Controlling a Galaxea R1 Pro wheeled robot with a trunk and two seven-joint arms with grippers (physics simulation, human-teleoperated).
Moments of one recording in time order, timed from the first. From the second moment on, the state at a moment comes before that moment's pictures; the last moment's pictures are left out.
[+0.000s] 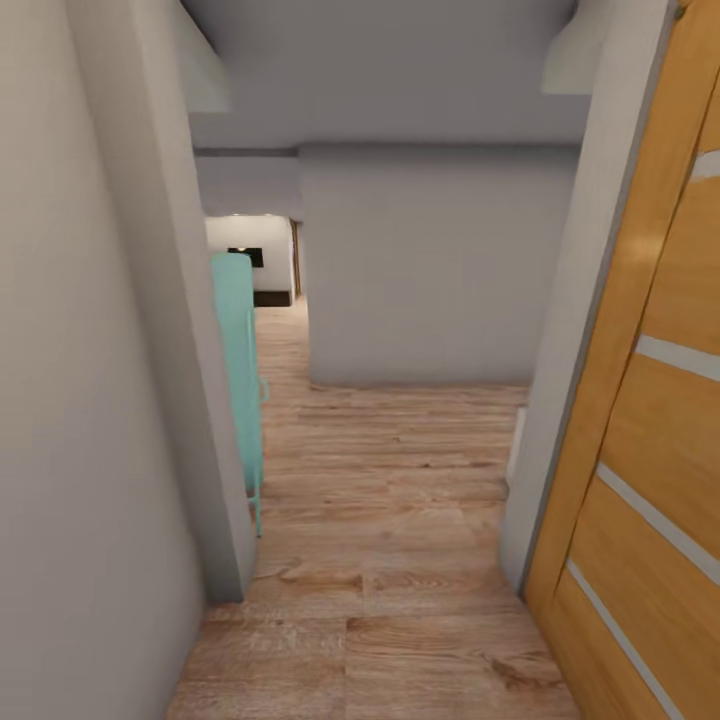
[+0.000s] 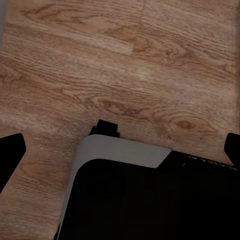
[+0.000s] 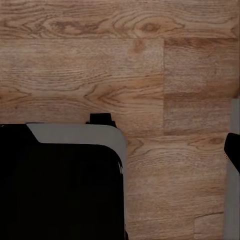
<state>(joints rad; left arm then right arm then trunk) -0.23 0.01 -0.15 0.00 0.41 -0.02 0.05 -0.16 0.00 0.24 0.02 -0.21 -0.13 -0.12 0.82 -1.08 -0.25</state>
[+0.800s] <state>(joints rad) -0.23 0.01 -0.14 0.00 0.42 -0.03 0.05 -0.16 0.00 0.24 0.02 -0.21 -0.13 -0.12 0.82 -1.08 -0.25</state>
